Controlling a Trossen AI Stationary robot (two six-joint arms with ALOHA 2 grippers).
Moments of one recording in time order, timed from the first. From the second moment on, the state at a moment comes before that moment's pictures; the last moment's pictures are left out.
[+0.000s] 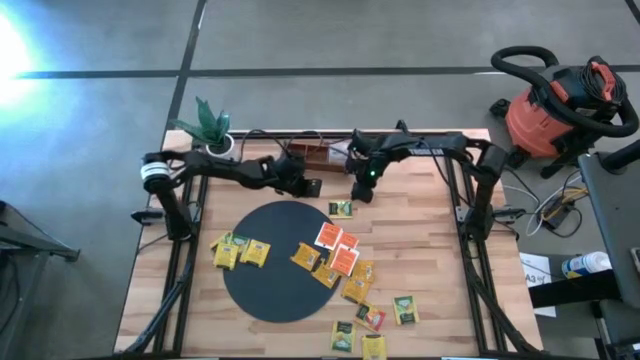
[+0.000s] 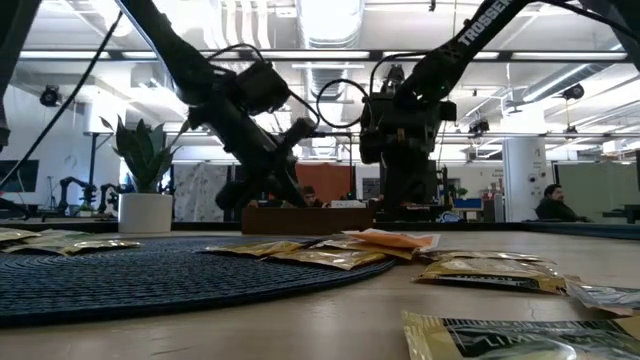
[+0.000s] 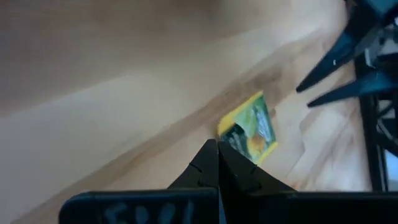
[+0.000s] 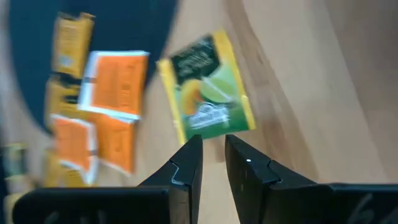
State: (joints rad) left arm 0.36 1.72 0.90 0.08 0.19 -0.95; right arm -0.51 1.88 1.20 -0.61 -0.56 -0.02
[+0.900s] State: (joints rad) left arm 0.30 1.93 1.04 0.09 0.17 -1.02; right arm -0.46 1.89 1.00 -0.28 -0.53 0.20
